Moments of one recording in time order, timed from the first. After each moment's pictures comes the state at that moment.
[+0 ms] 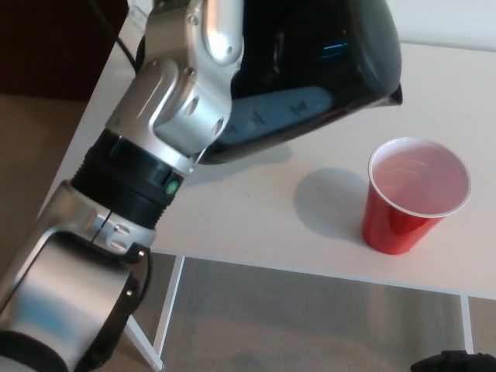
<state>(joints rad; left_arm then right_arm) -1.06 0.18 -0.39 0.34 0.65 0.36 0.34 0.02 -0.41 0.14 0.71 -0.18 -0.02 0.26</state>
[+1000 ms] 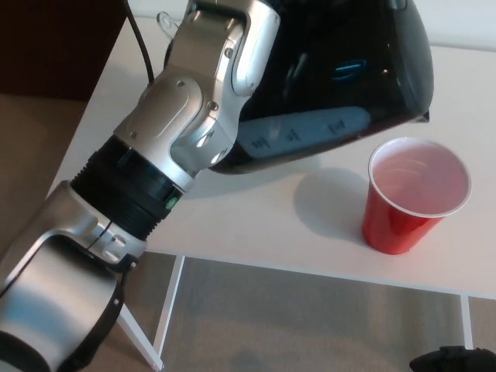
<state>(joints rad) -1.02 0.24 -0.54 0.29 0.80 0.19 0.35 0.00 -0.41 0.15 0.71 -0.19 0.00 0.26</state>
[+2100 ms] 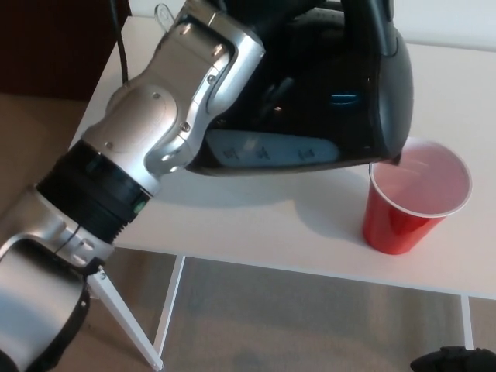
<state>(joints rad) -1.03 0.35 -0.60 0.30 0.98 0.00 0.38 -0.01 -0.41 0.15 0.73 -0.19 0.00 0.26</state>
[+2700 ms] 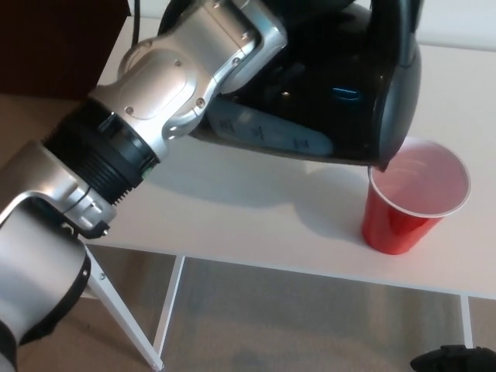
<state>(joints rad) -1.17 0.36 -0.72 0.42 1.10 -0.13 0.49 -0.01 -0.42 0.15 0.73 -0.19 -0.01 0.26</state>
